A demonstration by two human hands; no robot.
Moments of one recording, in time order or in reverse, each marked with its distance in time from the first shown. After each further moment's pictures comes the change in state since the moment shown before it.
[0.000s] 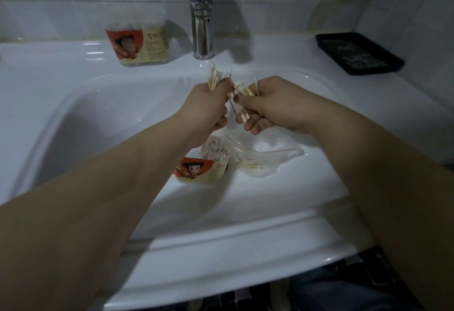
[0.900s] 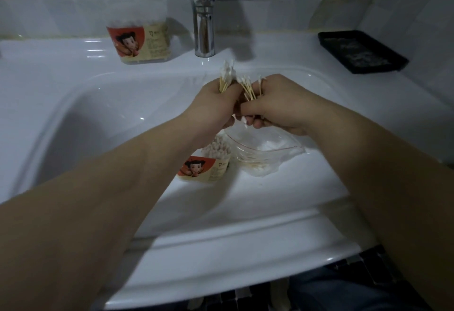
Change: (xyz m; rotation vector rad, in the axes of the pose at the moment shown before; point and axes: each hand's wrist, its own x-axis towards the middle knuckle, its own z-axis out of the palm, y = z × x) left_hand -0.001 -0.004 0.005 0.140 -0.076 0.110; right_hand -0.003 -0.005 0.008 -0.068 0.104 -0.003
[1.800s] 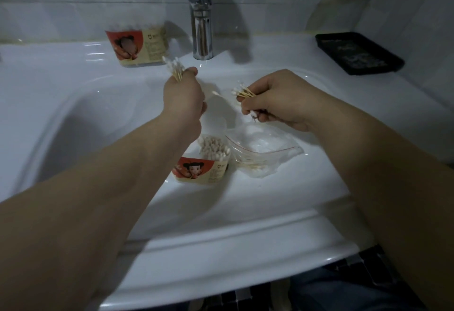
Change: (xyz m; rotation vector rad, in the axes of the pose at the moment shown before) left_hand 0.012 0.011 -0.019 -0.423 0.503 -0.191; right_hand 0.003 0.000 -0.012 0.025 0.088 0.020
